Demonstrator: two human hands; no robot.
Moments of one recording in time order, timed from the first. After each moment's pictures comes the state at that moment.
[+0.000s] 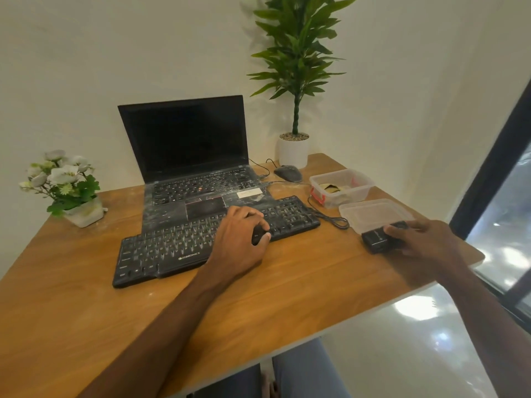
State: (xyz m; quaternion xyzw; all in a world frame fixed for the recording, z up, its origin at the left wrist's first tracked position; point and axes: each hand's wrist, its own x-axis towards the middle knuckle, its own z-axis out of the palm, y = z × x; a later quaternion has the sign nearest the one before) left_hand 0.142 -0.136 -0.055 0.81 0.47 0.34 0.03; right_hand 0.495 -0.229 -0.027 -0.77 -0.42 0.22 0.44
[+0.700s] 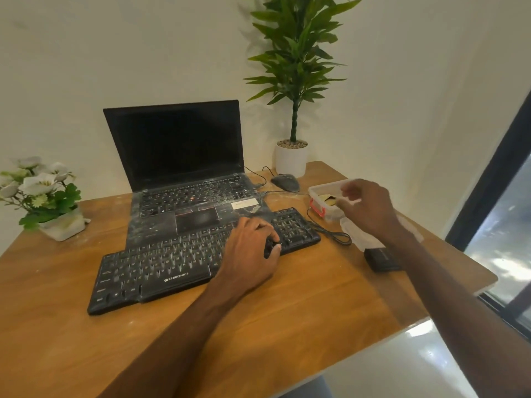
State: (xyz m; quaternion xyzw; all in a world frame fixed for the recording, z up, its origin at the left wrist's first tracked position) left_hand 0.175 -0.122 -0.057 0.82 0.47 0.32 0.03; right_hand 0.440 -0.122 0.011 -0.70 -0.60 0.03 0.38
